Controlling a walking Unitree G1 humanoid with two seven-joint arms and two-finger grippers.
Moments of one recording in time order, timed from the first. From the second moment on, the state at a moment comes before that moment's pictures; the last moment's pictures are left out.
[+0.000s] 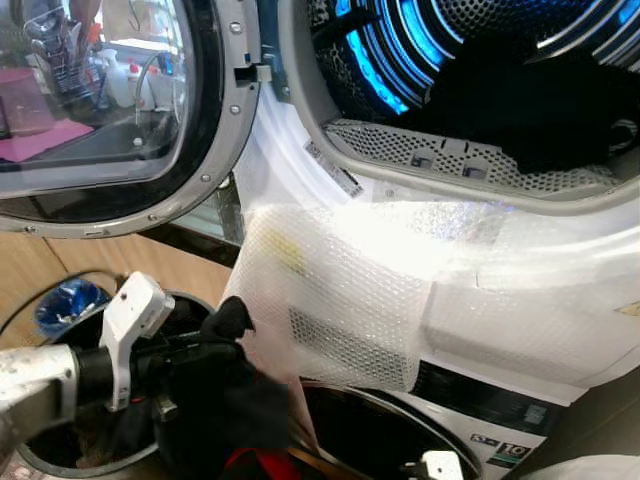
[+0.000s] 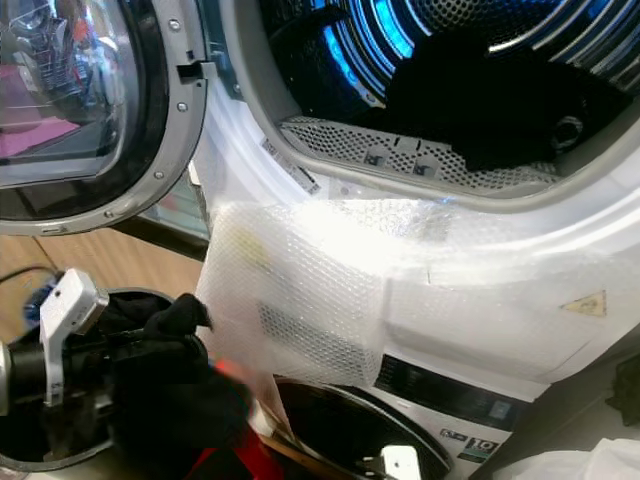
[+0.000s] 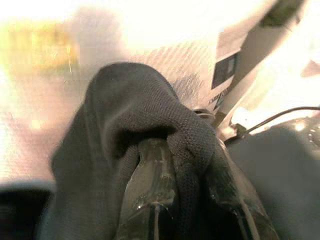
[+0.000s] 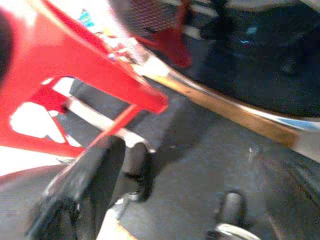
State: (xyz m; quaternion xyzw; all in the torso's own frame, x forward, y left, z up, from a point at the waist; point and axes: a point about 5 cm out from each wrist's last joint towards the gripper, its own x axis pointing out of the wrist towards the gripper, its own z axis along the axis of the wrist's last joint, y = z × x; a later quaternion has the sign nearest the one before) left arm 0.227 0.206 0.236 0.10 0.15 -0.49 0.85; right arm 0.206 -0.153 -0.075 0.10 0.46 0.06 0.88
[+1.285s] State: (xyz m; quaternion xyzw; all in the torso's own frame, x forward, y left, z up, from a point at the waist) left arm 0.290 0.075 0.291 0.03 -0.03 -0.73 0.69; right arm 0.214 -0.163 -0.069 0.12 0.42 0.01 0.90
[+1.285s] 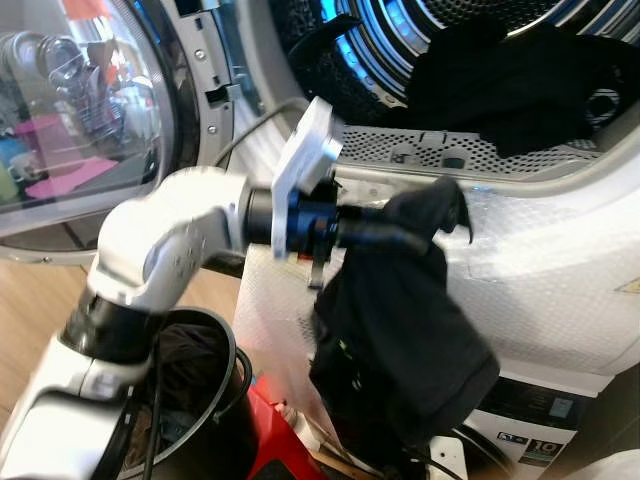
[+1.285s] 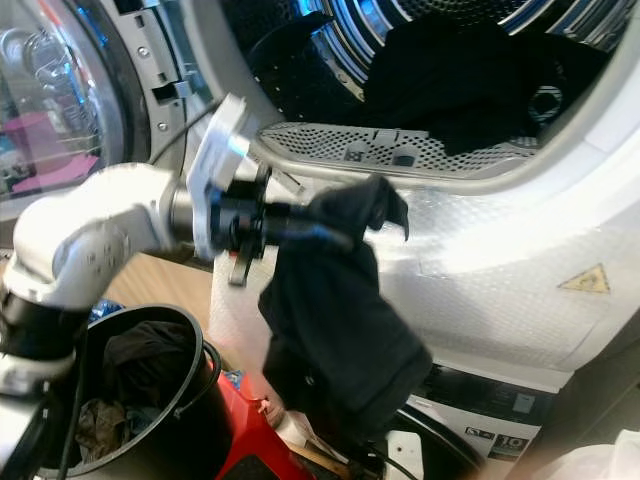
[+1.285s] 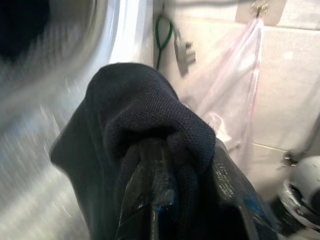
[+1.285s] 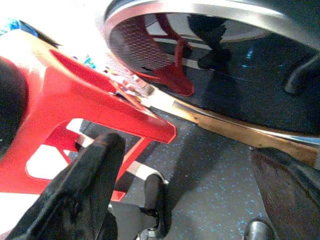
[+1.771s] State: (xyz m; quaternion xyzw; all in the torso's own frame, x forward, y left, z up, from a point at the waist) left arm 0.275 0.110 0.227 -0.04 0.05 -0.64 0.77; right arm 0.201 -0.195 -0.066 0.07 0.40 0.15 0.90
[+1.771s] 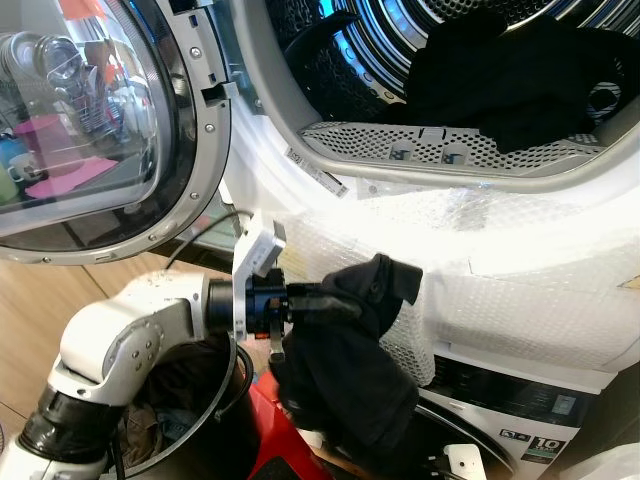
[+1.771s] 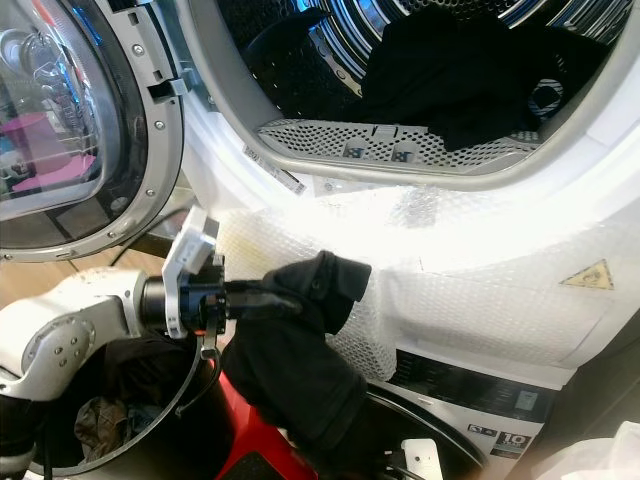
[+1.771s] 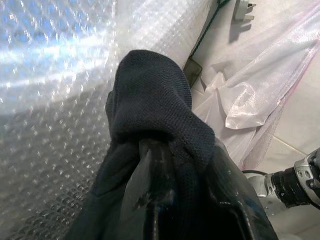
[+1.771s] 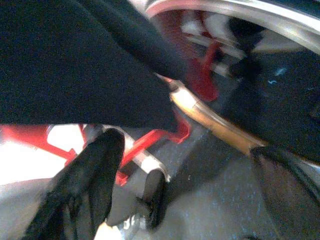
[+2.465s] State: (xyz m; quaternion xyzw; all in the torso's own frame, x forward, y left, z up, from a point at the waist) left arm 0.263 0.111 0.221 -0.05 0.07 -0.63 0.78; right arm 0.212 -0.222 0.005 0.17 0.09 0.34 0.92
